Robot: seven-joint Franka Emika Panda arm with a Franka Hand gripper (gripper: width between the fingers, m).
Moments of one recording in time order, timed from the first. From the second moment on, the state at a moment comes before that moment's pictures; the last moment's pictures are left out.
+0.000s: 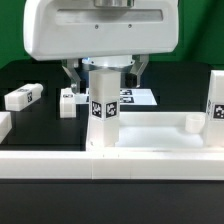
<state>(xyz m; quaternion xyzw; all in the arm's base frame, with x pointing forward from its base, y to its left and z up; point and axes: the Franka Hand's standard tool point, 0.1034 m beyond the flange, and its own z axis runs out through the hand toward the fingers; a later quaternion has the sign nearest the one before) 0.624 -0.053 0.106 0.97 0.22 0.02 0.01</state>
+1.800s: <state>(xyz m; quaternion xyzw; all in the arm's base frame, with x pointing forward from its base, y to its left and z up) 0.622 -0.060 0.104 0.97 -0.26 0.02 -0.04</state>
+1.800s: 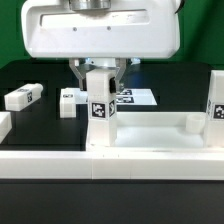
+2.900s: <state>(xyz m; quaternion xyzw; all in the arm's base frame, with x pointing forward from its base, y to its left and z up) 0.622 -0.055 0.103 0.95 -0.32 0.01 -0.04</state>
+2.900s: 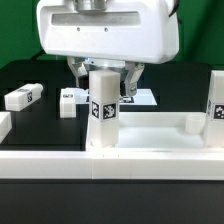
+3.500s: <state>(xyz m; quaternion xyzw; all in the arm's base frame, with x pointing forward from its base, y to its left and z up) 0.623 -0.058 0.102 1.00 -0.01 0.01 -0.01</state>
